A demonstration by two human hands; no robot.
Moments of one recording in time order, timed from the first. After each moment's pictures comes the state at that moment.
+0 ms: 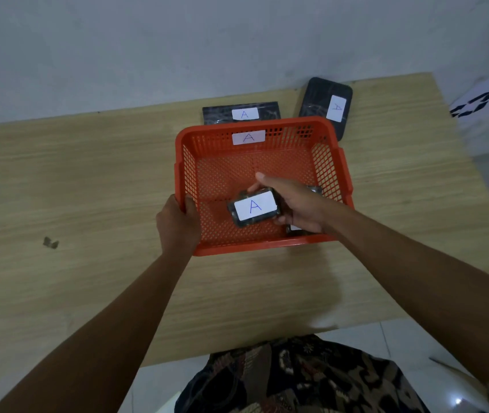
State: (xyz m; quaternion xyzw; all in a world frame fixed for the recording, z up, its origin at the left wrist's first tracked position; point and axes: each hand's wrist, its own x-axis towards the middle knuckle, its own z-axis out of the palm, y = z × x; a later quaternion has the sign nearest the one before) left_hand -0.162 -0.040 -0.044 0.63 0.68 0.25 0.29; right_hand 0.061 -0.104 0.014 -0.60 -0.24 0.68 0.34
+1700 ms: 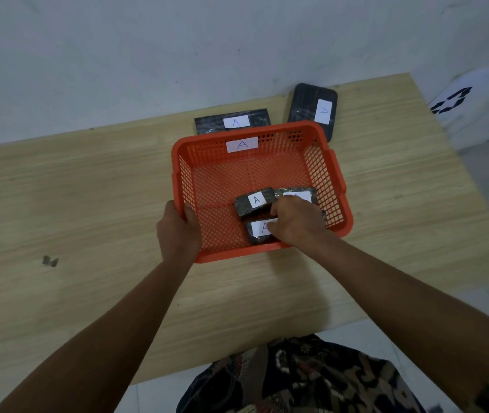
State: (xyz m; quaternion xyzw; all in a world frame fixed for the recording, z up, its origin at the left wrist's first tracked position) left_hand -0.163 -0.042 -0.035 0.63 0.68 0.21 0.31; right_hand 0.040 -0.127 -0.016 -0.84 -0.51 0.18 0.00
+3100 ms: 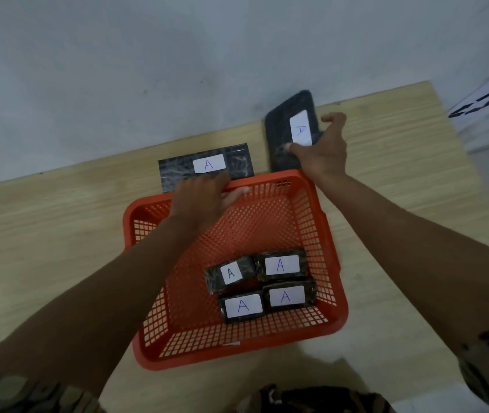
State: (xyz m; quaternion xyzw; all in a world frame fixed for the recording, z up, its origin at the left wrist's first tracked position) left_hand 0.008 0.103 -0.035 0.93 0.36 0.01 0.11; right_hand 0.239 0.033 -0.033 -0.85 -0.24 0.21 0.41
